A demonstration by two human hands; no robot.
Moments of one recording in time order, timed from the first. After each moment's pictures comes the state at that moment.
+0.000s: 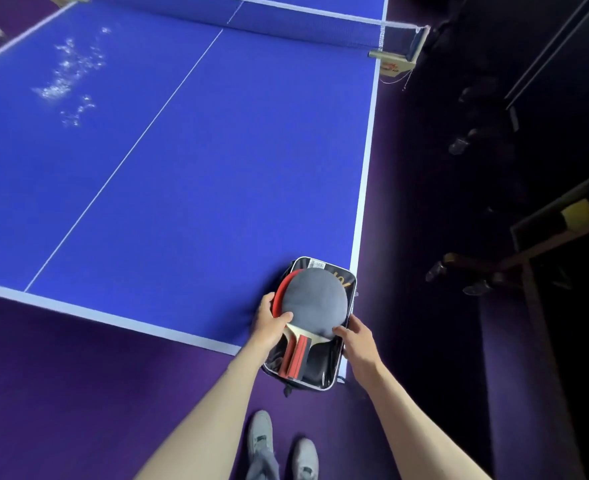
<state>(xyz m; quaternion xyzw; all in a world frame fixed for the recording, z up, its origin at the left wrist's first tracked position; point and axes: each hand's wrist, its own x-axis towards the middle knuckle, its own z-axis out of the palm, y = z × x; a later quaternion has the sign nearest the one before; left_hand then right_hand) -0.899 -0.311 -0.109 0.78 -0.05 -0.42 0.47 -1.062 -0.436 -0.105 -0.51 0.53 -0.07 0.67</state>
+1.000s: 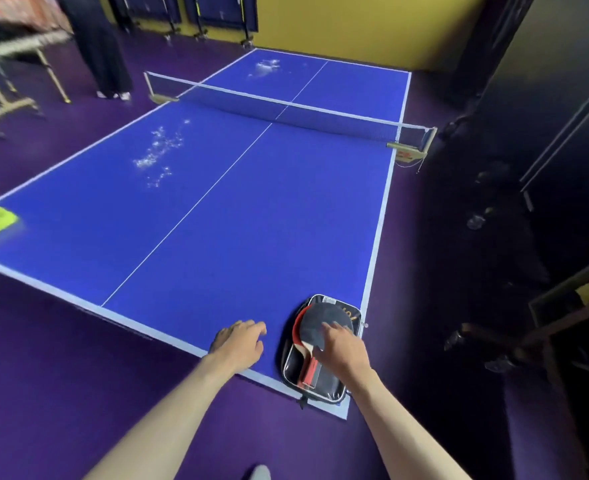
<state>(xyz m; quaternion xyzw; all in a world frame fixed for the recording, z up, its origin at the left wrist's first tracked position) -0.875 -0.230 0.042 0.90 -0.37 -0.22 0.03 -1.019 -0.417 0.031 -0.94 0.27 0.11 0.17</state>
